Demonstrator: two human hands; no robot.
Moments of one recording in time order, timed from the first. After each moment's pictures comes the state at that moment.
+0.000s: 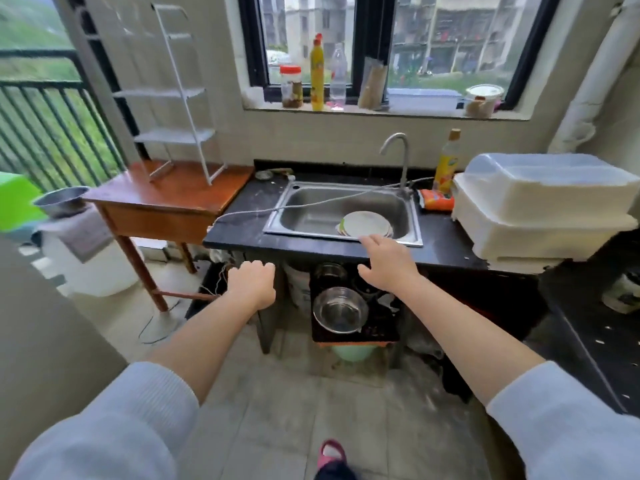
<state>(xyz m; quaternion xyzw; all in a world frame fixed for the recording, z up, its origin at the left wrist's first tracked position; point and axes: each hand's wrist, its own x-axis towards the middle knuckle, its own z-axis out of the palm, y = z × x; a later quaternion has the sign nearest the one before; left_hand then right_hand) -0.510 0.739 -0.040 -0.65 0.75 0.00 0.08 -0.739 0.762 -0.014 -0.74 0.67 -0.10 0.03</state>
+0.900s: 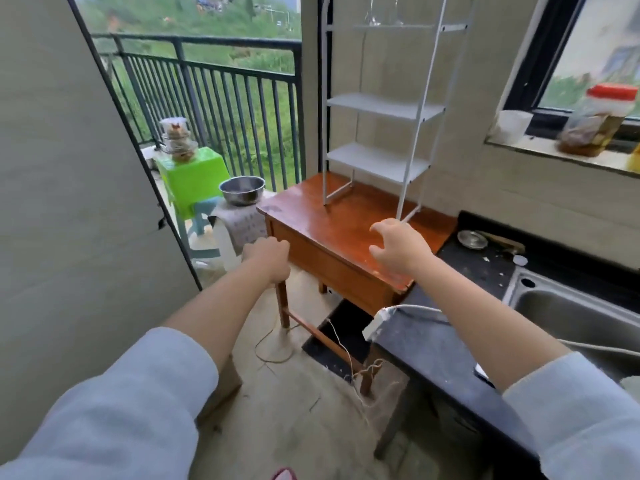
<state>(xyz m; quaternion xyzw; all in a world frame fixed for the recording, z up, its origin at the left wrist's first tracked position) -0.123 0.414 -0.015 -0.83 0.56 0.01 0.10 -0.321 0.325 0.002 -0.89 0.44 -0.11 0.08</state>
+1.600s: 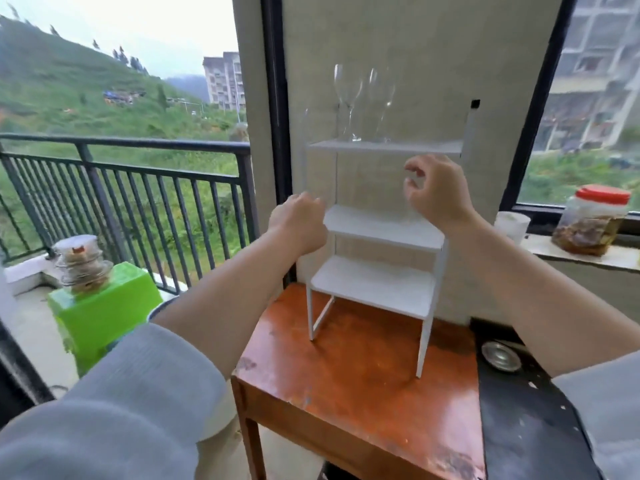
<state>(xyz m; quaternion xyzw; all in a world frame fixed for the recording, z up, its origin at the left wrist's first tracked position) 0.013 0.102 0.159 -0.67 0.71 -0.15 -0.18 -0.179 0.082 0.188 -0.73 0.51 -0.44 -0.06</state>
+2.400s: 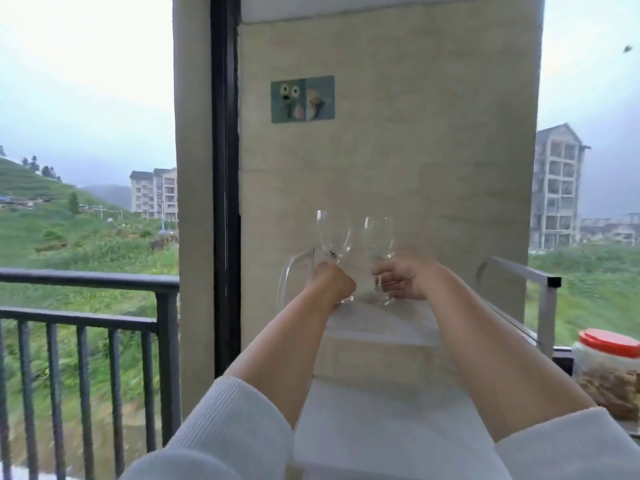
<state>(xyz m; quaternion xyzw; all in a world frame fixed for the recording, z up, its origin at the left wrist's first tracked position) -0.008 -0.157 0.276 -0.62 0.68 0.19 -0.34 -0.129 -0.146 0.291 -0.53 0.63 -0.43 0.37</state>
